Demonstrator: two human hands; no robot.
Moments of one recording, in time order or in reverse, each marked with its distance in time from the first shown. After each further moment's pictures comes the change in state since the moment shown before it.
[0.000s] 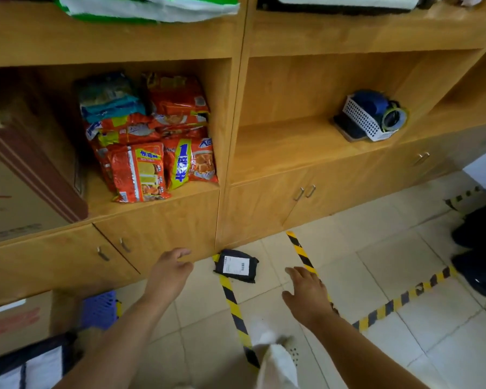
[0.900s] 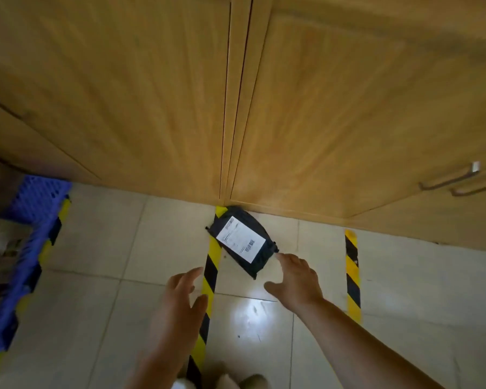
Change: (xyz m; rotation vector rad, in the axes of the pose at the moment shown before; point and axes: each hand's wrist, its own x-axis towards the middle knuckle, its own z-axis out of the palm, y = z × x) left_hand 0.202 -0.218 0.409 -0.169 0.252 -0.377; right_hand 0.447 0.128 0.299 -0.211 -0.345 -0.358
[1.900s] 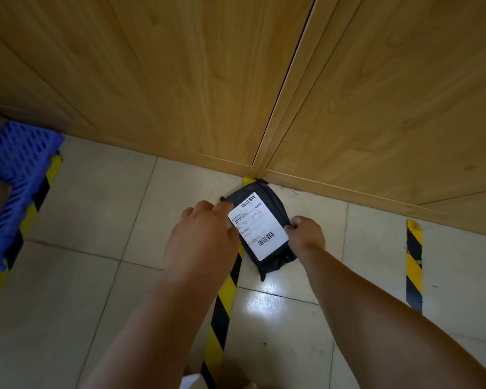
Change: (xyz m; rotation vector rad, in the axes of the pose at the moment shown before) left_hand 0.115 -0.010 0.003 0.452 0.092 0.148; right_hand 0.189 -0.018 0.115 0.295 0.173 0.197
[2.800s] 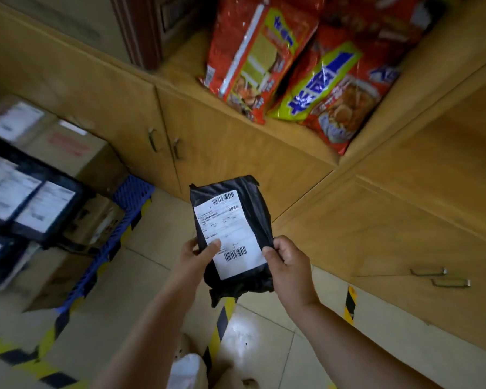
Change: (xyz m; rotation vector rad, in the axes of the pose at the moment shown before) left_hand -0.156 0.021 -0.301 -1.357 -0.022 -0.442; right_hand -0.363 -0.225 -0.272 0.448 -0.051 -0.532
